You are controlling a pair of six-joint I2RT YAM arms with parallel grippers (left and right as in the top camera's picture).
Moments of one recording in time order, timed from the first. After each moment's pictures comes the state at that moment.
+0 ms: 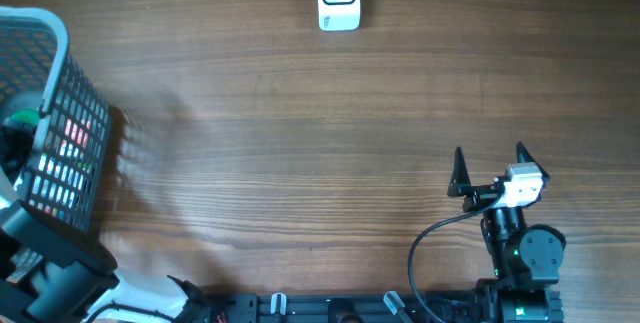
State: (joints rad) left arm 0.81 1.76 1.45 -0.98 -0.18 -0.47; right arm -0.01 0.03 0.01 0.00 -0.08 -0.05
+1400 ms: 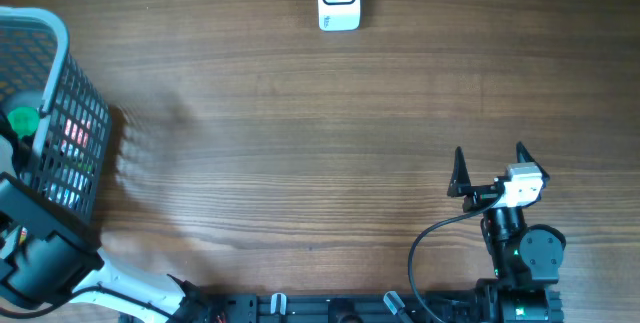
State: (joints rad) left arm 0.81 1.90 1.37 -0.91 -0.15 -0.45; right arm -0.01 0.03 0.01 0.00 -0.08 -0.05
